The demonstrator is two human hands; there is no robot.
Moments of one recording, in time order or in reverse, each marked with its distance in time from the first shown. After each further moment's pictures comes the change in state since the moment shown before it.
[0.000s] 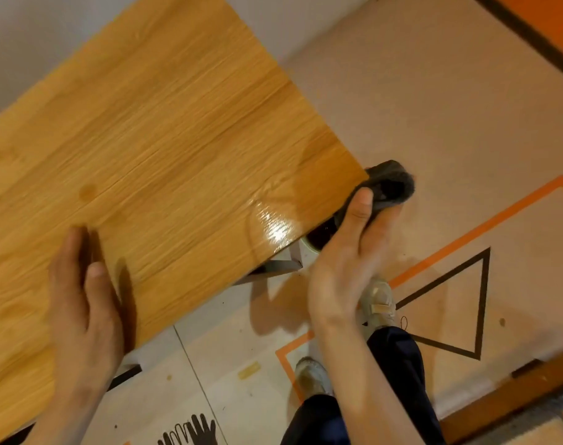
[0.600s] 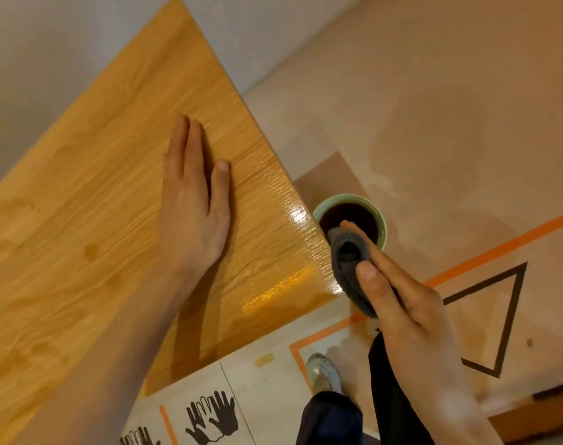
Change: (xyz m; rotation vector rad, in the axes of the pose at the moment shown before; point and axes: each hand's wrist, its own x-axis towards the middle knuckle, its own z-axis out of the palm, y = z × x) left_hand 0.120 0.165 0.111 0.216 -0.266 0.145; right_hand 0.082 -0.065 -0.058 -0.306 -0.675 0.155
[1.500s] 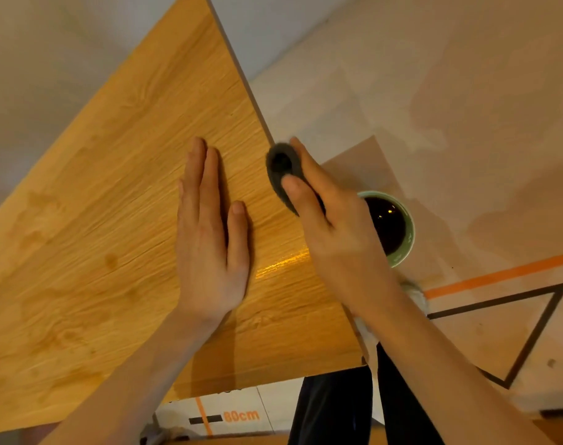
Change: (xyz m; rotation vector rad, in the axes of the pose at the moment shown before) left_hand -0.001 0.006 0.011 -0.027 0.046 -0.008; right_hand 0.142 -0.042 0.056 -0.225 -0.210 -0.145
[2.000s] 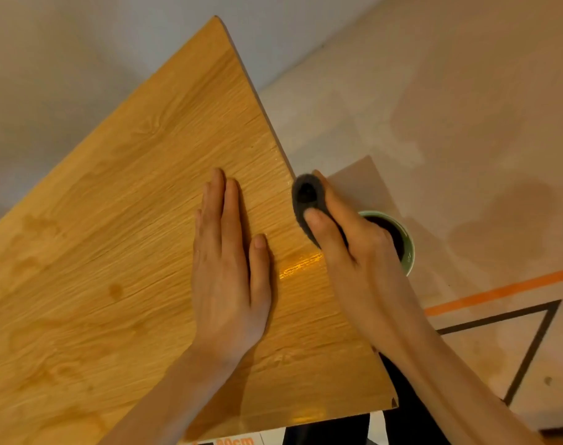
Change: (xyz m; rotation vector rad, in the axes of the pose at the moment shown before) left_hand 0.001 0.000 -0.003 0.048 -0.033 -0.016; right_hand 0.004 -0.009 0.001 -0.113 0.012 0.061
